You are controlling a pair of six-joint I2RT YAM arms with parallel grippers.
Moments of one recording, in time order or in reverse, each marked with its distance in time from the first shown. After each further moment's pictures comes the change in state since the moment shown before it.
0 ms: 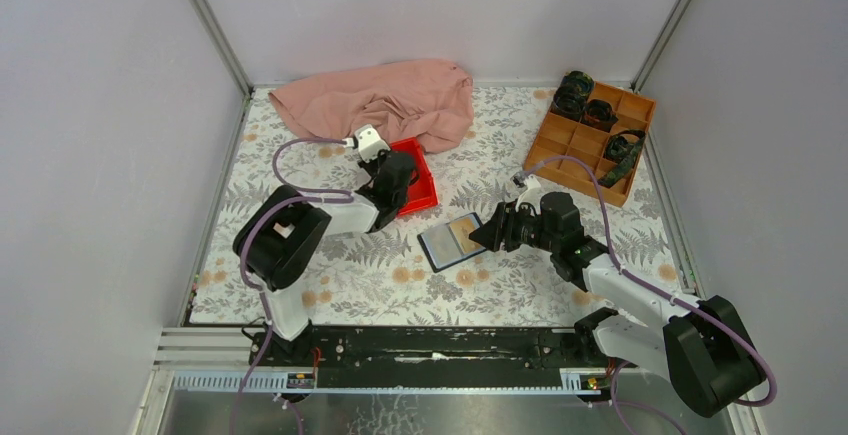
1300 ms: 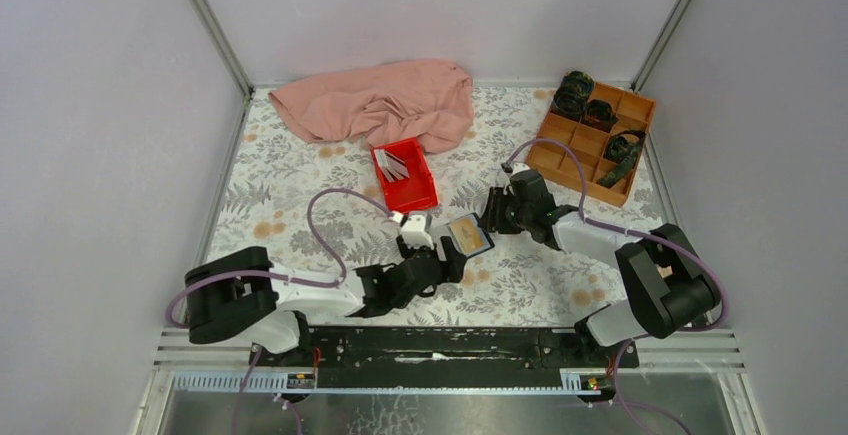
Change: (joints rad) left arm -0.631 -0.369 -0.343 -0.220 0.289 -0.234; right arm 0.000 0.389 0.255 -0.213 0.333 -0.034
